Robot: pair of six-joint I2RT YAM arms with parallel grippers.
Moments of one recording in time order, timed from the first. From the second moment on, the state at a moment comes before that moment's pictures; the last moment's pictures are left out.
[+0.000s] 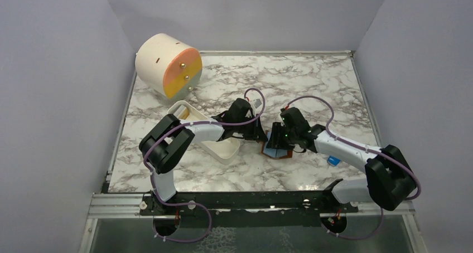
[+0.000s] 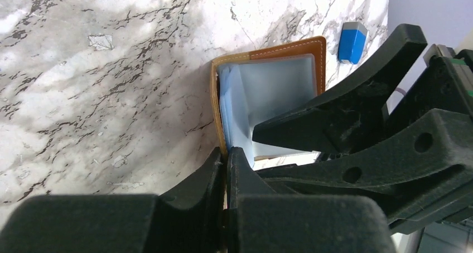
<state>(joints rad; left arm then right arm) -0.77 1.82 0.97 0.16 0.47 -0.76 0.62 1.32 0.69 -0.33 -0.08 0.63</state>
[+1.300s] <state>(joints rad) -0.77 1.79 0.95 0.13 0.46 -0.77 0.62 1.33 0.60 -0.16 -0.14 0.70</state>
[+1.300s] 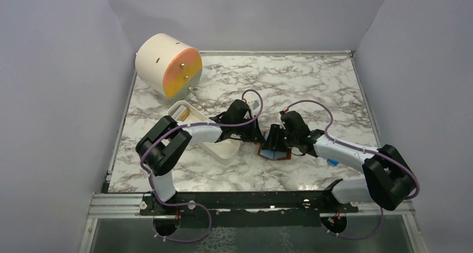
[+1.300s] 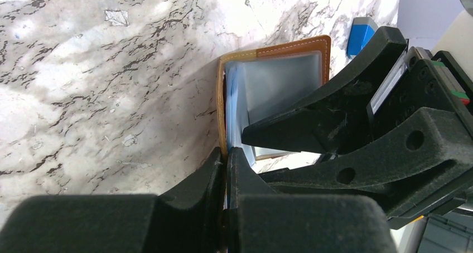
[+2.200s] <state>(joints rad) -0.77 1.77 0.95 0.09 0.44 -0.75 0.62 1.28 0.61 -0.26 -0.06 0.68</state>
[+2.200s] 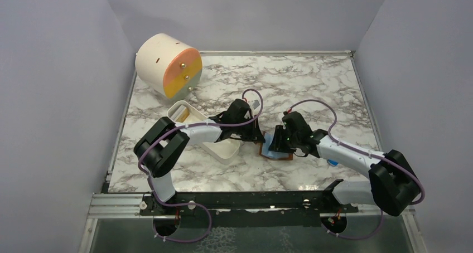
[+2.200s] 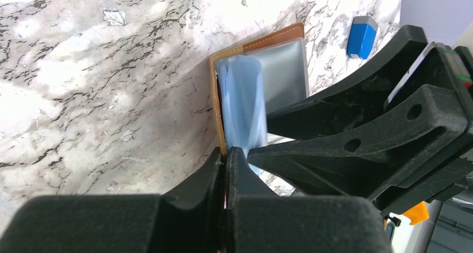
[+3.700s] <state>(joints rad) -0.77 1.75 0.96 0.08 0.42 -0.81 0.62 1.23 0.79 -0.54 0.06 0.61</state>
